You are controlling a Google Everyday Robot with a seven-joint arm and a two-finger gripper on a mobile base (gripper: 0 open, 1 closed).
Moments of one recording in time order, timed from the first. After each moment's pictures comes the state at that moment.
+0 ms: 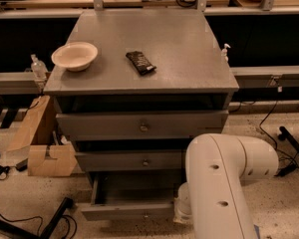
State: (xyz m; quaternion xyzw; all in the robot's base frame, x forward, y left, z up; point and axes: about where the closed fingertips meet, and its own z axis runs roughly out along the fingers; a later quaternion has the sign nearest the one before) arm 0.467 -0.140 0.167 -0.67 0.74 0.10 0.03
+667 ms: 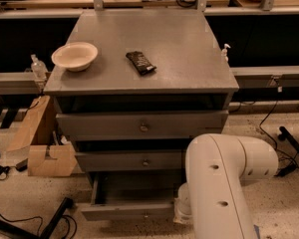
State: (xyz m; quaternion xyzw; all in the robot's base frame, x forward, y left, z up) arm 0.467 -0.140 0.167 -0.67 0.74 0.10 0.03
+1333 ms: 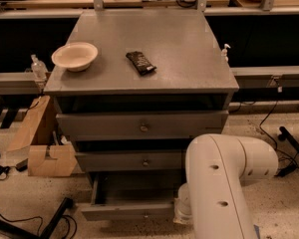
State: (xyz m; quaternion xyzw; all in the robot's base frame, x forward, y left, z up) arm 0.467 -0.140 0.167 -0.67 0.74 0.10 0.03
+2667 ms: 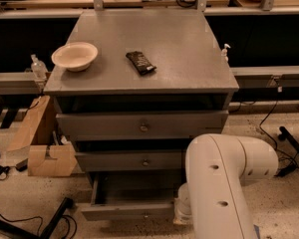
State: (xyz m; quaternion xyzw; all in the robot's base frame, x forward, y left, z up) arm 0.467 -0.140 0.167 -0.67 0.74 0.10 0.03
